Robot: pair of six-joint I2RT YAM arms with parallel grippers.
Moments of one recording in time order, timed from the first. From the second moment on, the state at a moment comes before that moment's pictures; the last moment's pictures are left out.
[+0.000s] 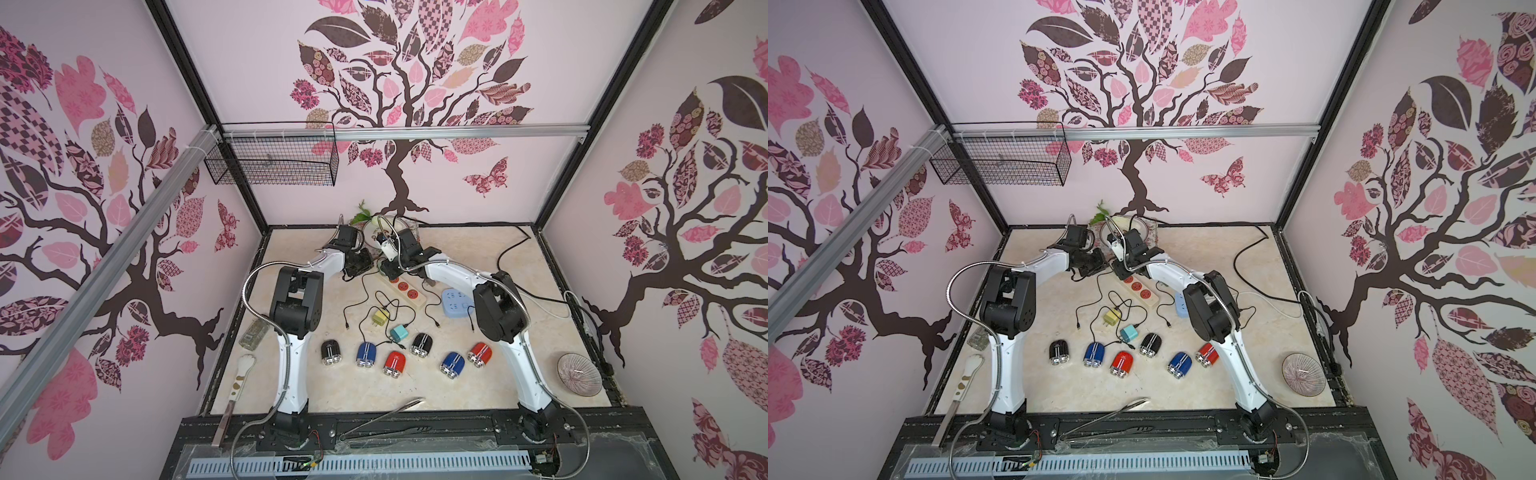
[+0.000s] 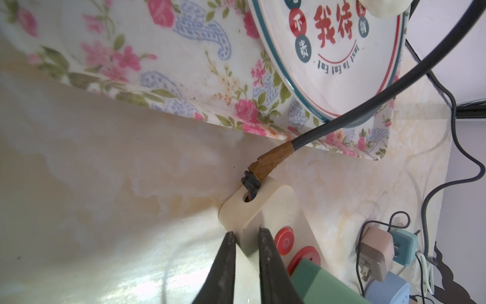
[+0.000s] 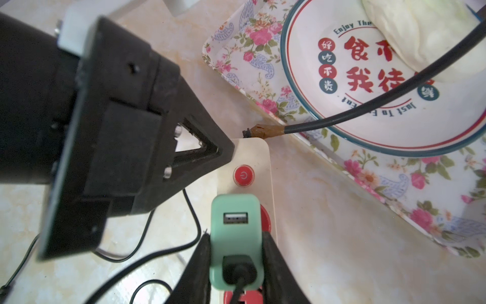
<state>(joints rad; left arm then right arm) -0.22 2.23 1.67 -0.41 0.31 -0.61 0.62 2.33 1.93 -0.37 -0.12 -0.04</state>
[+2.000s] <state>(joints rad) -0.22 2.15 1.55 -0.40 0.29 -0.64 0.62 2.28 1.90 -0.36 -0.10 0.00</state>
